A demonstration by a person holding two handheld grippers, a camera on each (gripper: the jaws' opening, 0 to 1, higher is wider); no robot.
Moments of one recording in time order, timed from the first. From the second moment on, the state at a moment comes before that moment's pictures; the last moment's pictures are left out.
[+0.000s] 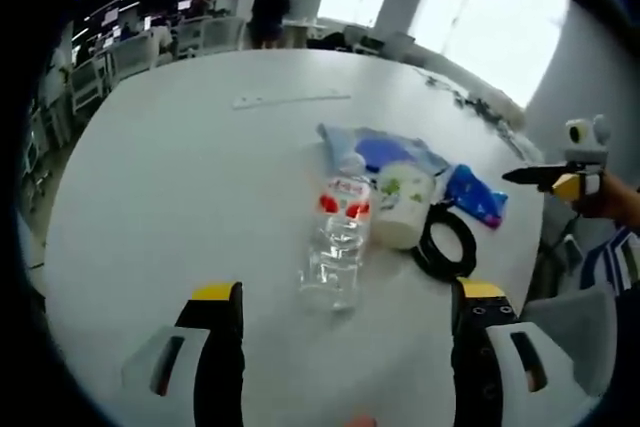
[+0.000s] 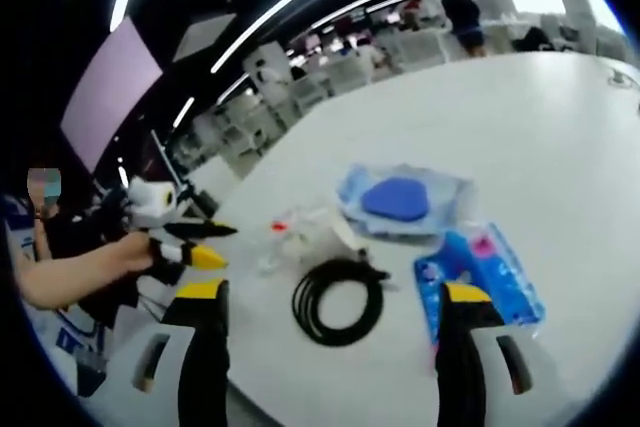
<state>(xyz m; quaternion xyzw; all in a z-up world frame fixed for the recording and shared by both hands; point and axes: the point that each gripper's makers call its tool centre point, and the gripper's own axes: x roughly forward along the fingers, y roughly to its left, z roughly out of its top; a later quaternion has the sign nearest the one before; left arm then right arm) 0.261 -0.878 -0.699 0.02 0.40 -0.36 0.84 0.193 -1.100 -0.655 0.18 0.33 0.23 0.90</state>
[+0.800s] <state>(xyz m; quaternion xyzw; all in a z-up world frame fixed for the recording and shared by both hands) 0.272 -0.895 -0.713 0.02 0.41 -0.38 0.83 0.194 -1.095 -0.661 0.18 0.34 0.24 0.89</state>
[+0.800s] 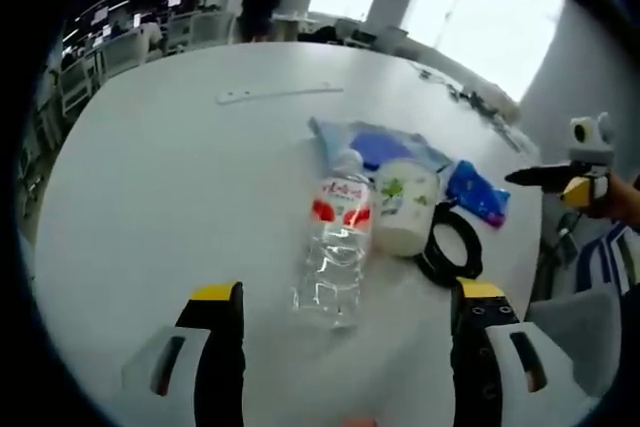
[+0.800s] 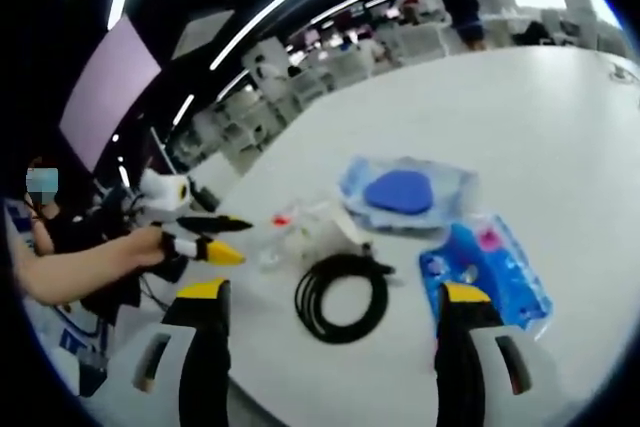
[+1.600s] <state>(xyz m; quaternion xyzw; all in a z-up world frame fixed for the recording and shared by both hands) 0.283 -0.915 -0.736 0.06 0.43 -0.40 0.81 0.189 -1.091 -0.671 0.20 0.35 0.23 0.89</state>
